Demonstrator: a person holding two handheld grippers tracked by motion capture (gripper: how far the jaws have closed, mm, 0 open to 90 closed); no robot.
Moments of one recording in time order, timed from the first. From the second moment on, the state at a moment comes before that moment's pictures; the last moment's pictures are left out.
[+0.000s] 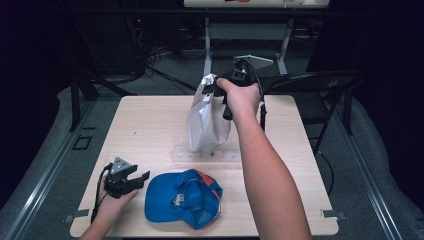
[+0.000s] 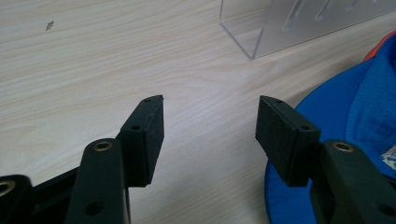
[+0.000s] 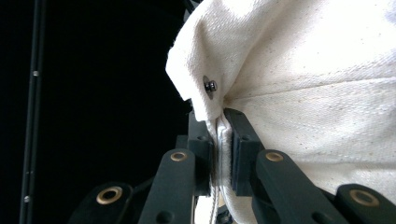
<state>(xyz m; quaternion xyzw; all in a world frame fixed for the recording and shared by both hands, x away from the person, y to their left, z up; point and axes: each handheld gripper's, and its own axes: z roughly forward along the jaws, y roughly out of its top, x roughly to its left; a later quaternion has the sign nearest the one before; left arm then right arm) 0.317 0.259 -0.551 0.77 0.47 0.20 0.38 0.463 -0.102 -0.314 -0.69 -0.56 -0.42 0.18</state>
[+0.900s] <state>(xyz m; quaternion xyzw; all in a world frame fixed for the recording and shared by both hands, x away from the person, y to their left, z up) 0.318 0.203 -0.520 0.79 0.40 0.21 0.42 0.455 -0.123 -0.320 -0.69 -0.55 -0.42 0.19</state>
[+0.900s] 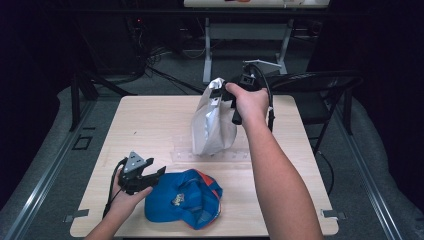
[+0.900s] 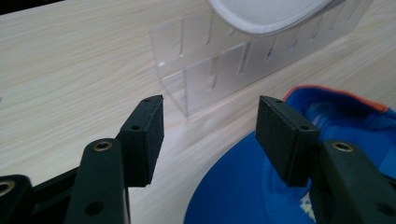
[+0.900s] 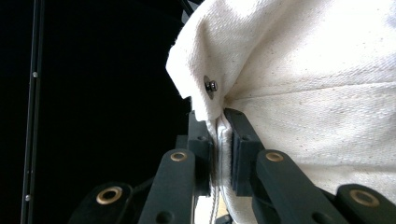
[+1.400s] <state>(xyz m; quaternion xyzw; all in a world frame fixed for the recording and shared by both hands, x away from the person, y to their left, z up) 0.334 0.133 -0.503 0.79 0.37 0.20 0.44 0.455 -0.119 -0.321 -0.69 -0.56 -0.43 0.19</state>
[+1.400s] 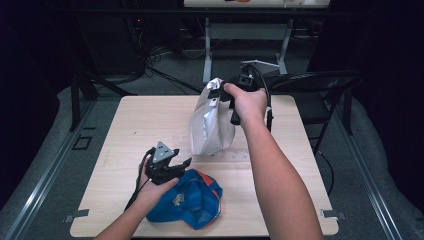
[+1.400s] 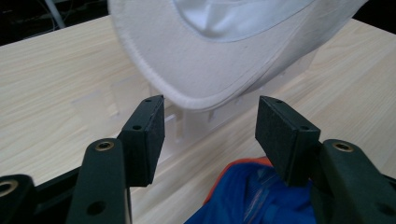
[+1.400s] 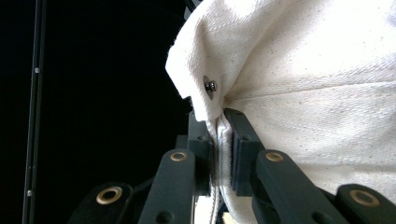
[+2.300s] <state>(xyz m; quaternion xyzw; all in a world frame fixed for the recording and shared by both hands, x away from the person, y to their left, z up) 0.348 0.121 -0.511 0.80 0.36 0.24 0.42 0.455 -0.107 -0.319 -0.68 -0.57 -0.43 0.20</state>
